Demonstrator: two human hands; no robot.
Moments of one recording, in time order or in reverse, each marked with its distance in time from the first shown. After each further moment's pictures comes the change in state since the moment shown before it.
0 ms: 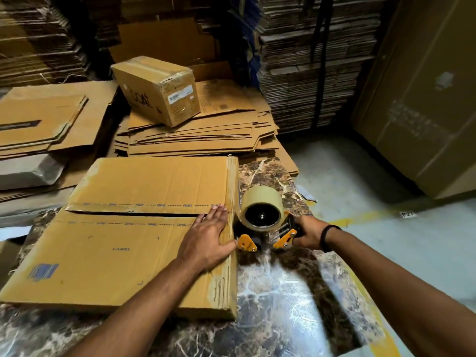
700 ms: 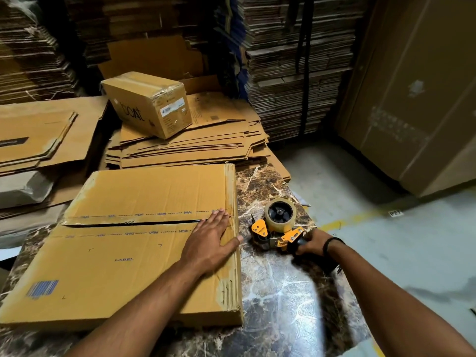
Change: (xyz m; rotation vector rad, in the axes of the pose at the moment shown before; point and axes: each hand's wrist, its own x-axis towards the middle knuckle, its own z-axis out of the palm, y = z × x) left_hand -0.001 -0.008 -0.002 -0.050 -0.025 0.032; right_hand 0.001 0.034 0.032 0.156 0.010 0.469
